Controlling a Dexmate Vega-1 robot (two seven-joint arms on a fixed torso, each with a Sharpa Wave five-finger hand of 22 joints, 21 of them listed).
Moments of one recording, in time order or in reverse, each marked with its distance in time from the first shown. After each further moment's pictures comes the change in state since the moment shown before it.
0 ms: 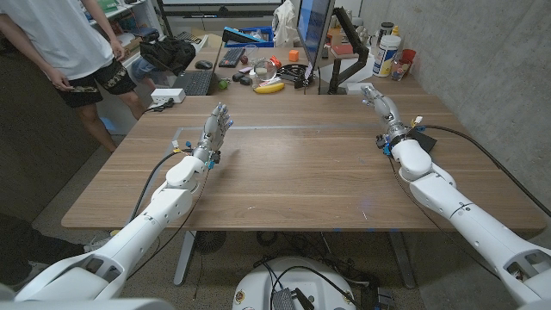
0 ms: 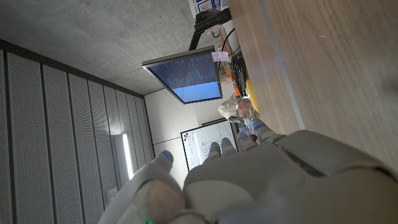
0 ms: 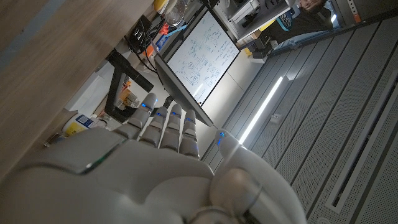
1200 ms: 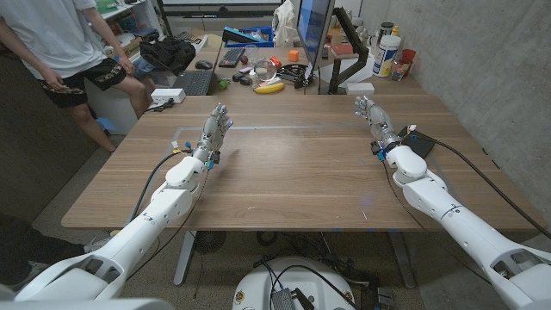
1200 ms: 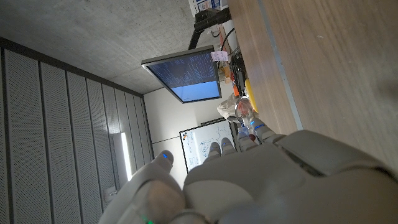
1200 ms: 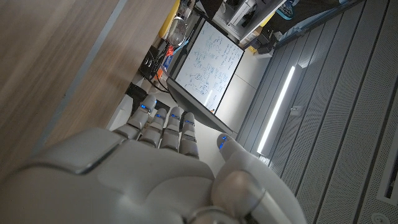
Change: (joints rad) left arm 0.001 0.000 -0.004 0.000 -0.009 0.007 -0.003; left_hand 0.000 0.000 0.008 0.000 -0.004 0.000 0.000 0.000 0.000 0.000 0.000 0.000 0.000 0.000 0.000 0.000 0.000 0.000 0.000 0.000 0.000; right arm 0.019 0.054 -0.018 0.085 0.157 -0.014 0.115; right_hand -0.053 -0.029 -0.034 0.034 0.008 -0.032 0.007 0.000 0.000 -0.036 0.000 -0.009 0.000 -0.021 0.003 -0.007 -0.002 -0.019 0.002 0.000 0.000
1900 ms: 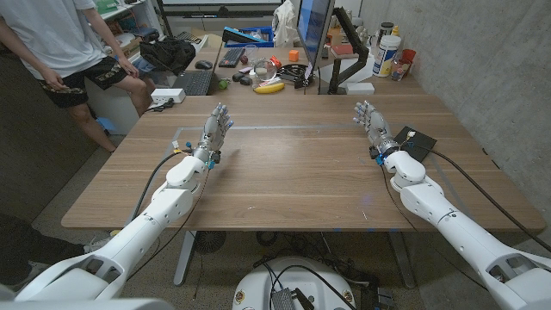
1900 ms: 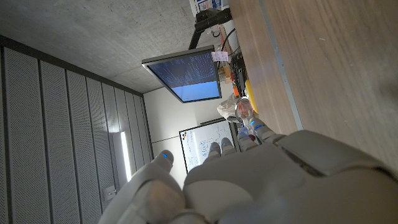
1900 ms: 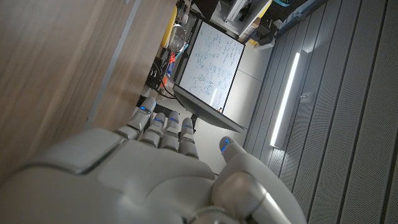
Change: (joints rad) left arm 0.002 -0.001 0.001 -0.008 -0.005 0.006 0.004; left_hand 0.000 0.000 0.006 0.000 0.000 0.000 0.000 -0.004 0.000 0.000 0.000 0.000 0.000 0.000 0.000 -0.003 0.000 0.000 0.000 0.000 0.000; right arm -0.017 0.031 0.011 0.024 0.103 -0.006 0.064; right_hand -0.026 -0.008 -0.025 0.017 0.000 -0.045 0.009 -0.012 -0.005 -0.038 0.002 -0.007 0.000 -0.036 0.008 0.000 0.002 -0.023 -0.002 0.000 0.000
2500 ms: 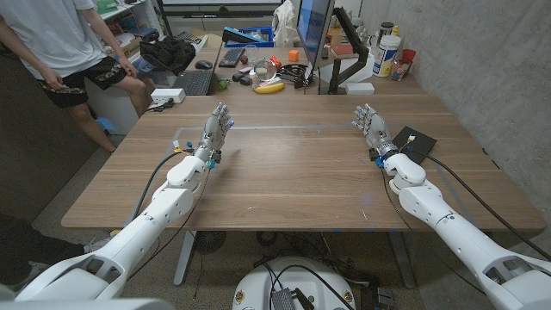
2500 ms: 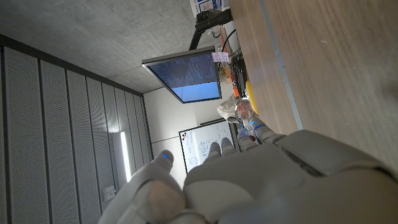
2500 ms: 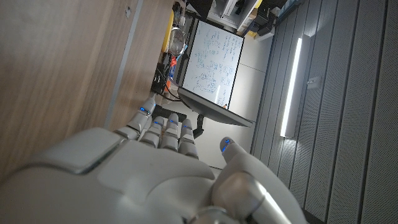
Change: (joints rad) left arm 0.000 -0.002 0.000 -0.006 -0.003 0.007 0.001; left_hand 0.000 0.000 0.000 0.000 0.000 0.000 0.000 0.000 0.000 0.000 0.000 0.000 0.000 0.000 0.000 0.000 0.000 0.000 0.000 0.000 0.000; right arm -0.013 0.025 0.019 0.015 0.099 -0.019 0.055; right_hand -0.005 -0.005 -0.009 0.009 0.000 -0.032 0.010 -0.008 0.000 -0.034 -0.002 -0.015 0.000 -0.036 0.000 -0.012 0.000 -0.019 -0.004 -0.004 0.000
